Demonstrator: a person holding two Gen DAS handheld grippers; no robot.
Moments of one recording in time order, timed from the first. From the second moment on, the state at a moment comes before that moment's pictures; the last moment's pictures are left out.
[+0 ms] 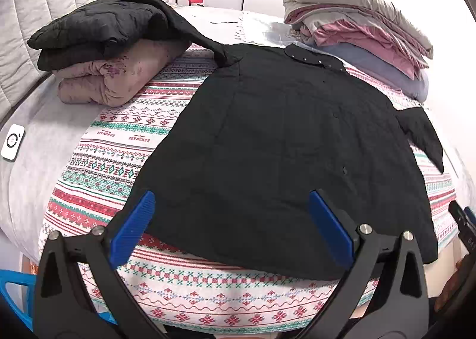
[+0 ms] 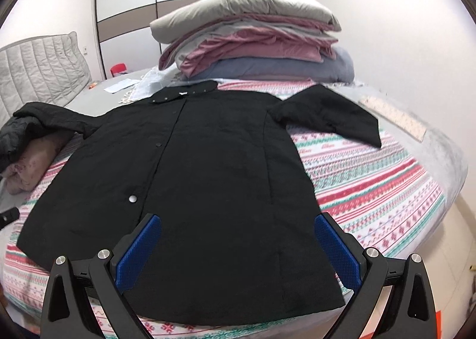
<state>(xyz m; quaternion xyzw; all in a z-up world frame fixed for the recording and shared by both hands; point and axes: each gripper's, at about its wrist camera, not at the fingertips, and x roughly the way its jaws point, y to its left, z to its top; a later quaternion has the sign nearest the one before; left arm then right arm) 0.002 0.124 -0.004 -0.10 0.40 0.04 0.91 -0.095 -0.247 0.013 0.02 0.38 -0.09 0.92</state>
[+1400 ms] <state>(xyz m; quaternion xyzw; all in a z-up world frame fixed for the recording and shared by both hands) 0.014 0.183 -0.075 -0.09 0.47 0.10 0.88 -0.094 -0.372 -0.057 0.16 0.51 -0.12 0.83</state>
